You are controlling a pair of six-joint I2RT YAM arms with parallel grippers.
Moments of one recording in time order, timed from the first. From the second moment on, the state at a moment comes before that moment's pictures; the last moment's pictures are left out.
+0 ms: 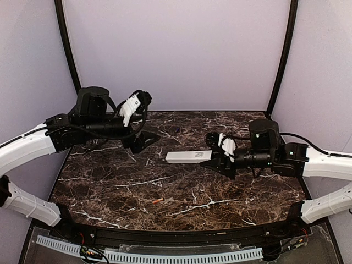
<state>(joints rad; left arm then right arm) -0.85 1.21 1.15 -0.36 0.13 0.29 0.99 1.08 0.79 -0.12 -0.24 -0.35</state>
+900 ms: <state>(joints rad) -0.74 1.42 1.13 -0.12 0.68 -0.46 0.99 1.01 0.62 0.36 -0.16 -0.41</state>
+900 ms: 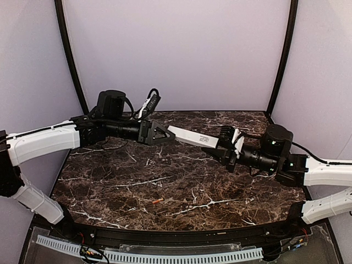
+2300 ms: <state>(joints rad) -0.72 1.43 1.10 0.14 0.85 -0.67 0.99 1.02 0.60 0.39 -0.18 -0.44</state>
